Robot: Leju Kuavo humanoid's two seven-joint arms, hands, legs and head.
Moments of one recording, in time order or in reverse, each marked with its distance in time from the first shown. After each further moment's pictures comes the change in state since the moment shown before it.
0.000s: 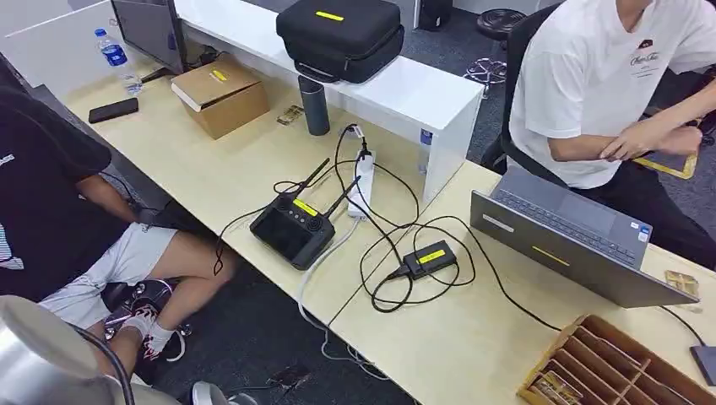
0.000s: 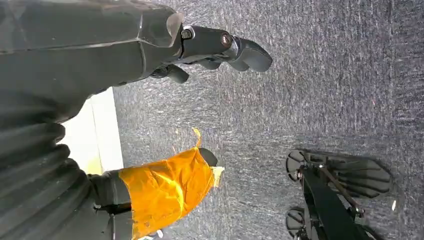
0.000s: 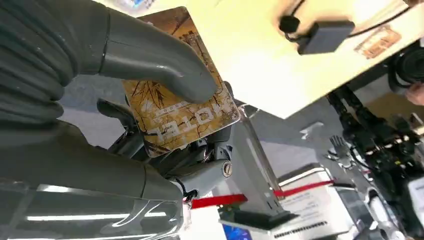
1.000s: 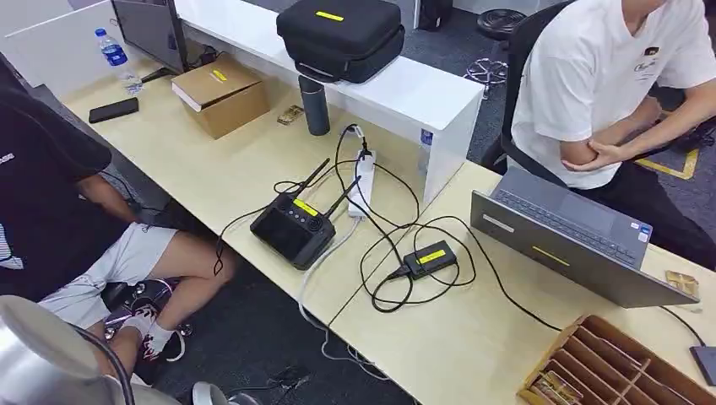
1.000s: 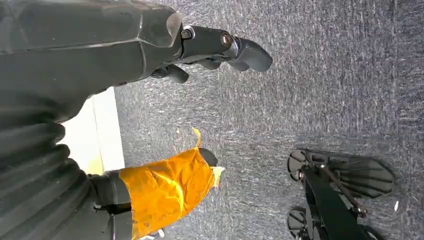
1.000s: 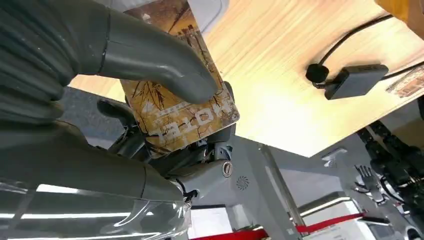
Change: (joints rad) left arm 0.000 0.000 0.000 0.000 -0.003 0.000 0.006; right arm -0.014 0.062 0.002 0.124 0.032 0.023 -0.008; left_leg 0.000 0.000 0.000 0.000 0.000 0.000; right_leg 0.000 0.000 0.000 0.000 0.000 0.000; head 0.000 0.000
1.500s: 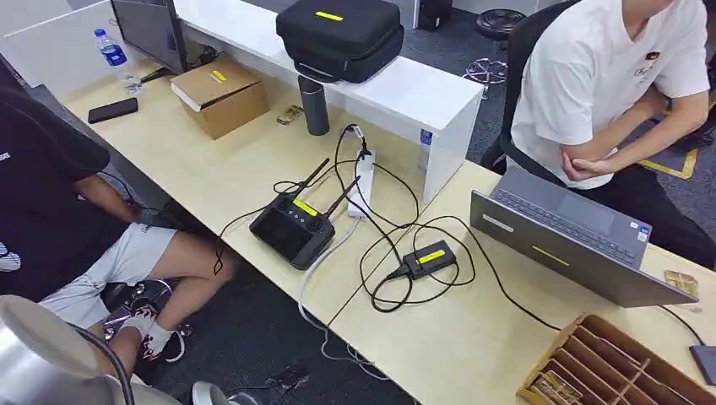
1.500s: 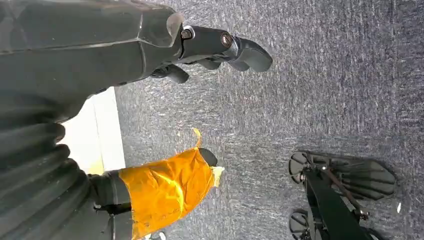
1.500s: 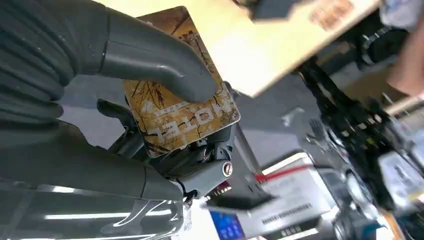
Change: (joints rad) left arm -0.001 0.003 0.000 0.000 -0.020 0.000 0.000; right arm -0.143 -0.052 0.023 -0.159 -0.023 0.031 0.047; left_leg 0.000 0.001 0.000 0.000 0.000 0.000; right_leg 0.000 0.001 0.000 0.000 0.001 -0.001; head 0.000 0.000
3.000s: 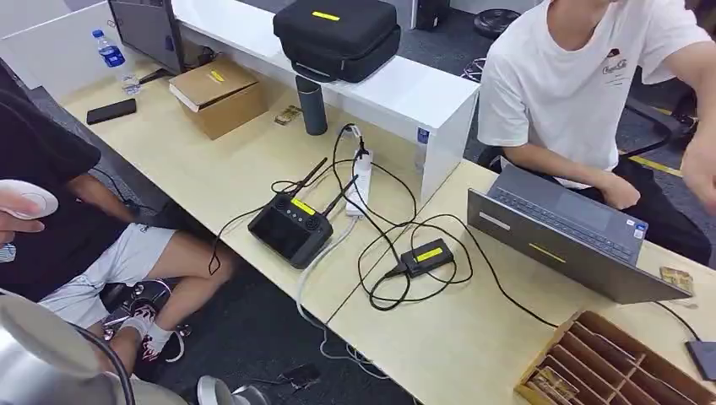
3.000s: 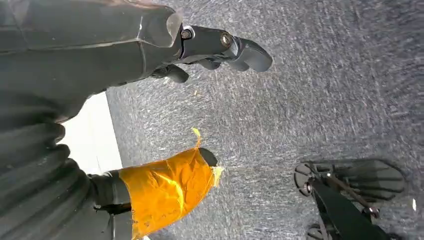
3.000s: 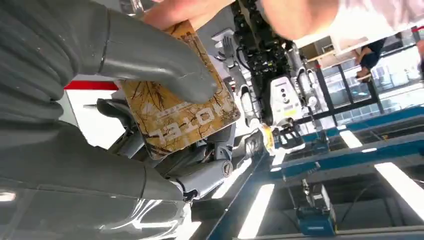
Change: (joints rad) left arm -0.025 0.006 -0.055 0.001 -0.134 -0.016 -0.032; right arm -0.943 0.309 0.614 0.431 0.220 -0.076 0.338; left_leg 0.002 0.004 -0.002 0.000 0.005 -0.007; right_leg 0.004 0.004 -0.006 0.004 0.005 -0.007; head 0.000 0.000
